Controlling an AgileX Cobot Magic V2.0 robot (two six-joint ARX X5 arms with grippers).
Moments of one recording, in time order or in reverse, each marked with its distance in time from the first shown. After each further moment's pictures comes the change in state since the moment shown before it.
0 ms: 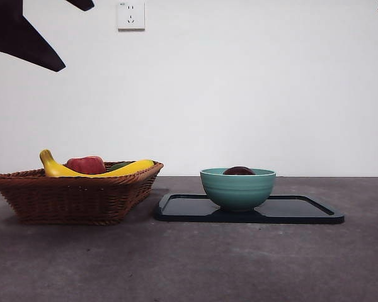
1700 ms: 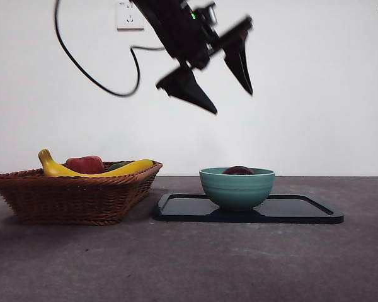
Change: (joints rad) left arm -0.058 1.052 0.935 0.198 -0.245 -0.190; right arm 0.000 0.000 0.000 0.000 0.000 0.000
